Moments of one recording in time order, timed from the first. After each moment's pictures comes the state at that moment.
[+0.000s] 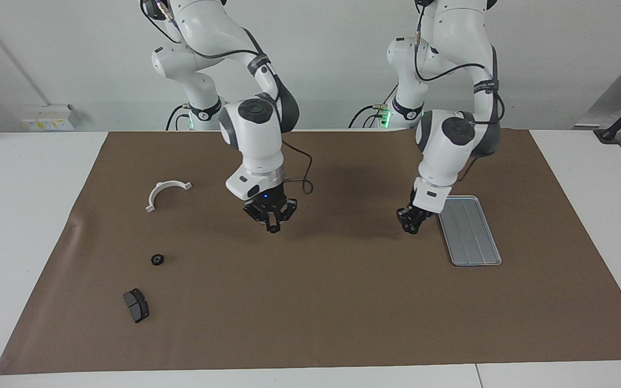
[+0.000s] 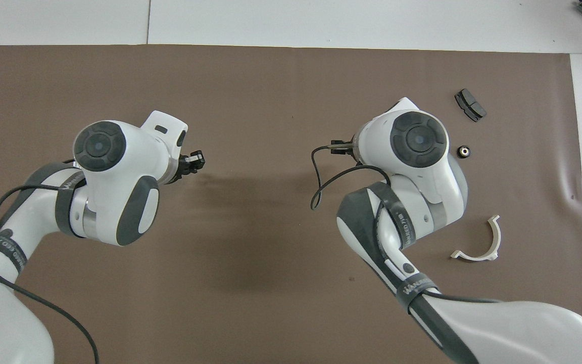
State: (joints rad) left arm -0.42 0.21 0.04 -2.02 -0.04 2.34 -0.62; right arm 0.42 0.30 -0.08 -1.81 -0.05 2.33 0.42
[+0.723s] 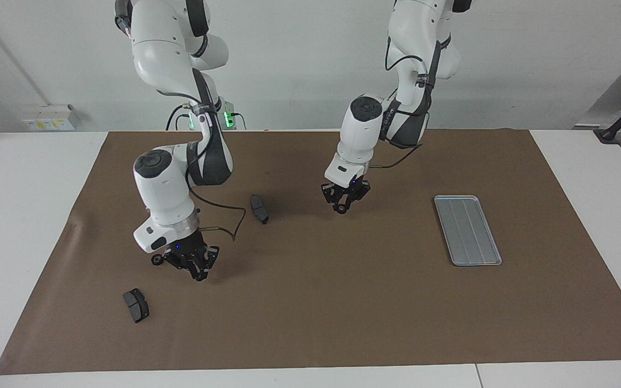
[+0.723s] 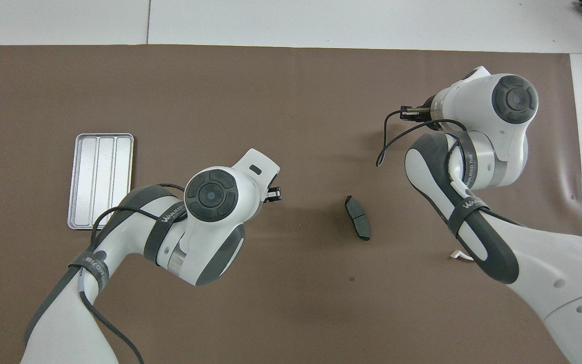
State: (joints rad) left arm -0.67 0.22 0.04 -2.02 -0.04 2.38 -0.68; right arm 0.19 0.50 -0.07 -1.72 0.06 2.49 0.14
